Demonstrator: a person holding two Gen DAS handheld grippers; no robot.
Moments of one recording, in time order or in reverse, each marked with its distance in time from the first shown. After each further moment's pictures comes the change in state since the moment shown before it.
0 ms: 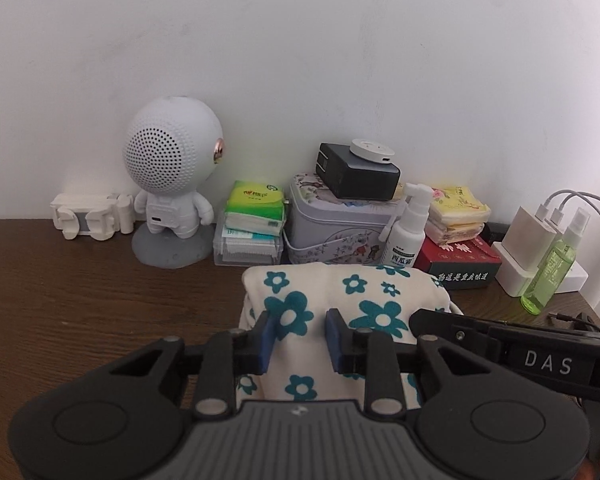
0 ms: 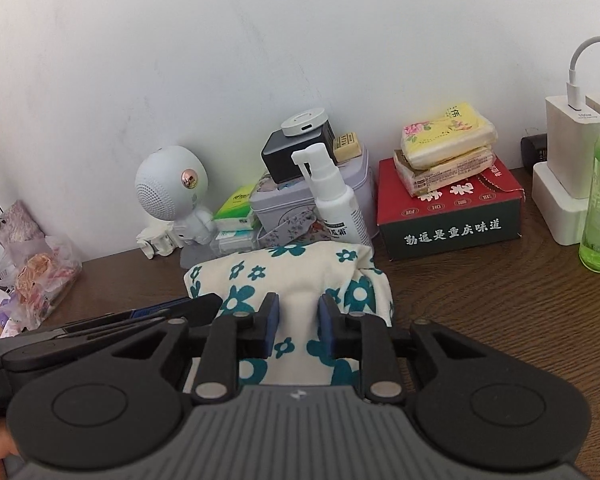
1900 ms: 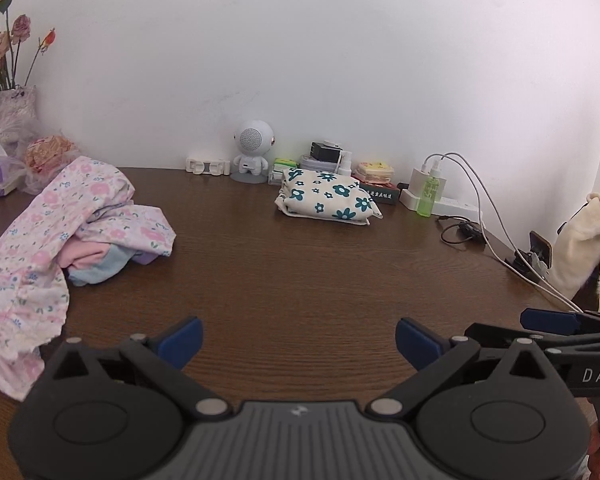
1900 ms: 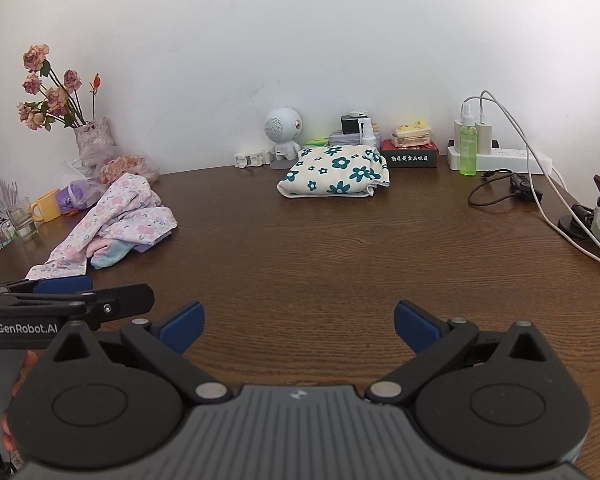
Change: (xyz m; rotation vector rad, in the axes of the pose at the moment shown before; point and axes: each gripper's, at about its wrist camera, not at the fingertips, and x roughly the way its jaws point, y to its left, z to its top) left arm -0.349 -0.026 -0.248 -0.027 -0.160 0.052; right arm -0.312 0.116 -0.244 -0.219 -0.103 -0.088
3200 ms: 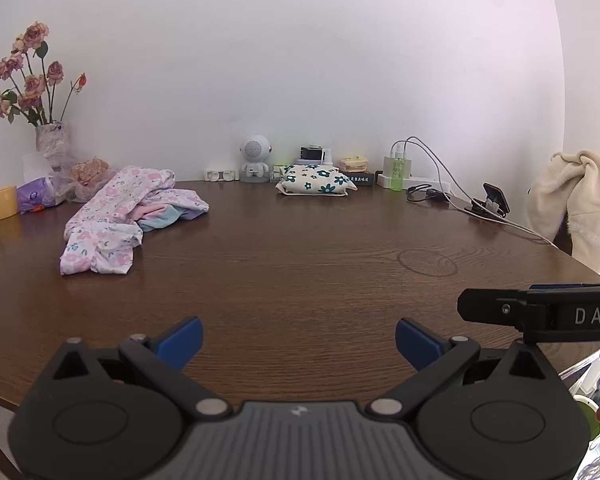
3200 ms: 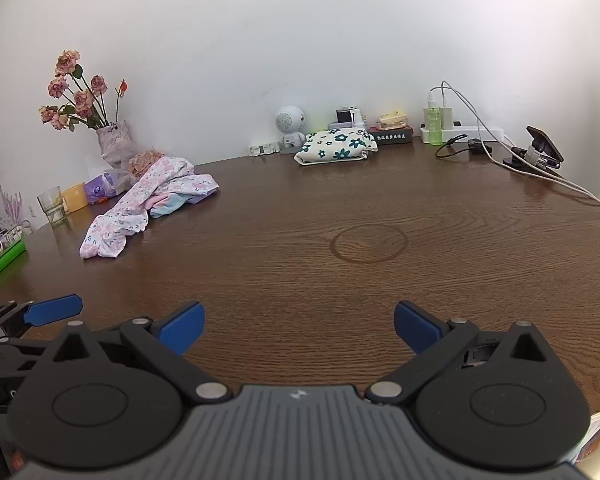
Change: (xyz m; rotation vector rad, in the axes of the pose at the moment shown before) left arm -0.142 -0.023 -0.121 0.119 -0.093 0.040; right arm -0.136 0.060 -0.117 0.056 -0.052 -0.041
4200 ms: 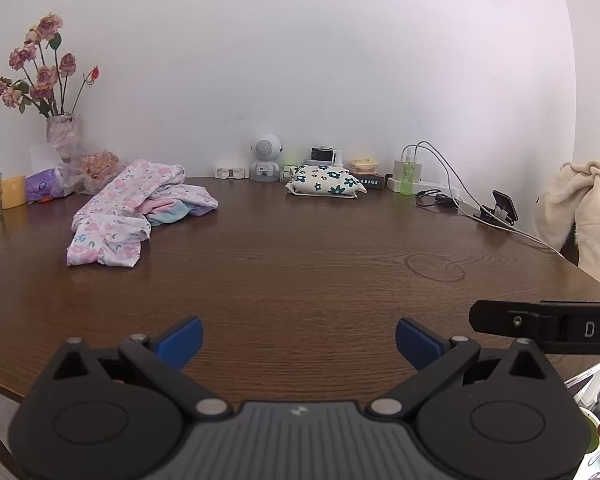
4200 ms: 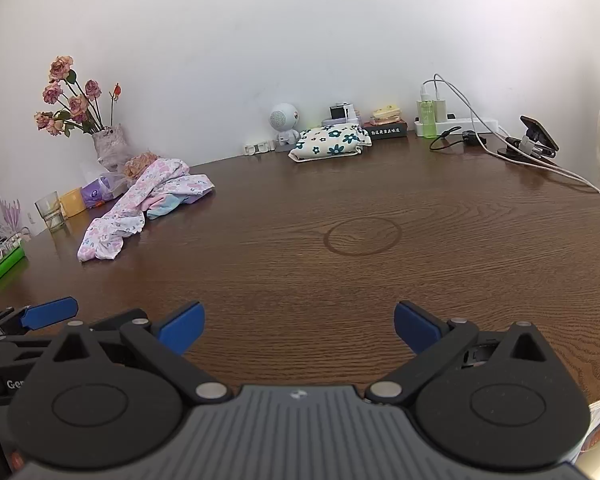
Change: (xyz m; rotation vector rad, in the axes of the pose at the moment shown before) left arm 0.001 0.004 -0.001 -0.046 0.002 0.023; right arm 0.000 -0.008 -0.004 0.025 0.003 0.003
